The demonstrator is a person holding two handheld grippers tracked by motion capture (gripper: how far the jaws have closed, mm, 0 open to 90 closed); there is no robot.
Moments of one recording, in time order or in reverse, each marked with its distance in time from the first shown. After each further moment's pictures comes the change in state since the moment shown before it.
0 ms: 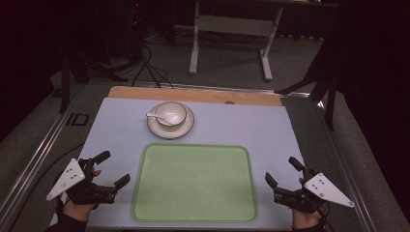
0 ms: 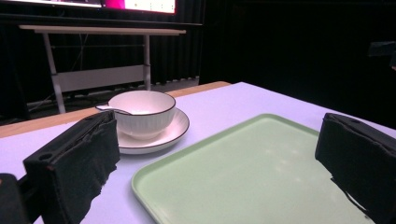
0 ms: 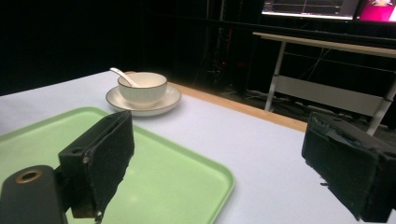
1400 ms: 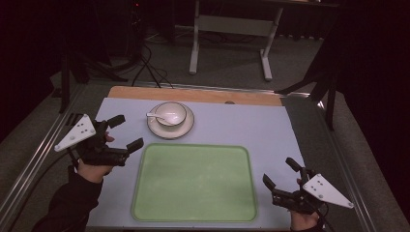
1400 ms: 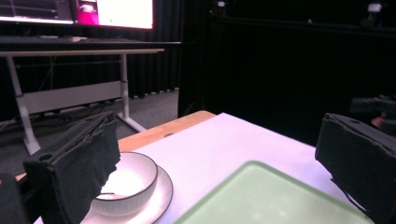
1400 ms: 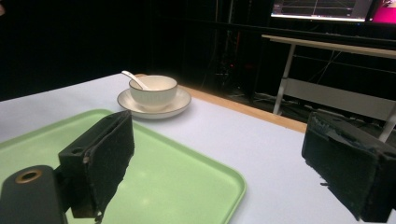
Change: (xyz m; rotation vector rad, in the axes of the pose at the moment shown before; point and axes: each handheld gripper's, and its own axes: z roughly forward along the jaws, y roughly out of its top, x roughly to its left) left arm 0.018 0.092 0.061 -0.029 -0.087 -0.024; right arm 0.005 0.002 0.001 -0.008 0.033 -0.002
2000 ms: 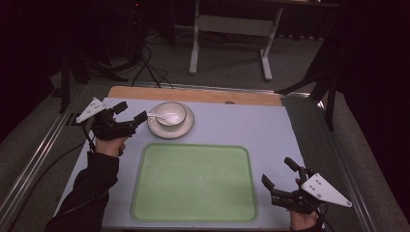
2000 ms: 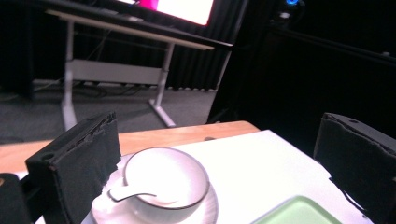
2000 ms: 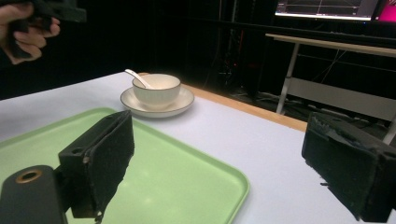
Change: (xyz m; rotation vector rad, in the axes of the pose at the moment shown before) left arm 0.055 -0.021 0.049 0.001 0.193 -0.213; right arm 0.000 0.000 0.002 0.005 0.014 -0.002
